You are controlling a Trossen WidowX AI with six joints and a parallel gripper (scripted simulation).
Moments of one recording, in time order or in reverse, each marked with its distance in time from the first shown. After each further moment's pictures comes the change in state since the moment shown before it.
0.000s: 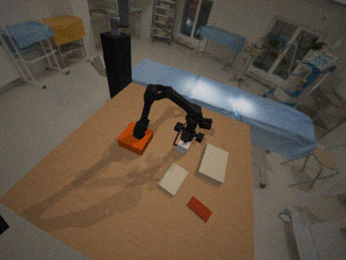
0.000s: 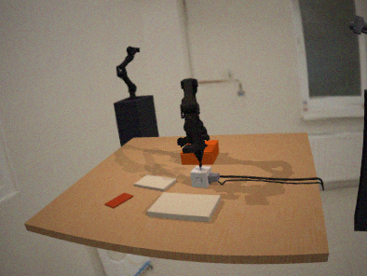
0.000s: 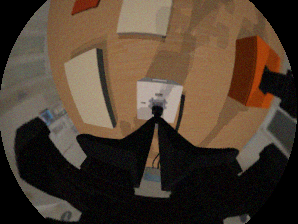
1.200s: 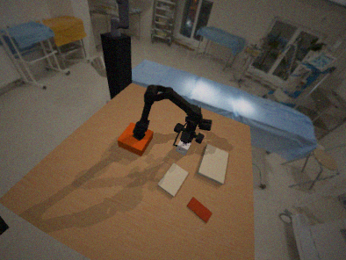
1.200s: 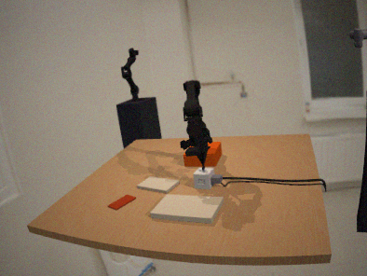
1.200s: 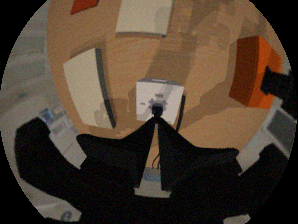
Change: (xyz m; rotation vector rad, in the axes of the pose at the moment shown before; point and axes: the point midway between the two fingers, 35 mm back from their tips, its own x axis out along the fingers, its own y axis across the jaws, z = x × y) arm 0.004 0.000 0.000 0.000 0.000 0.000
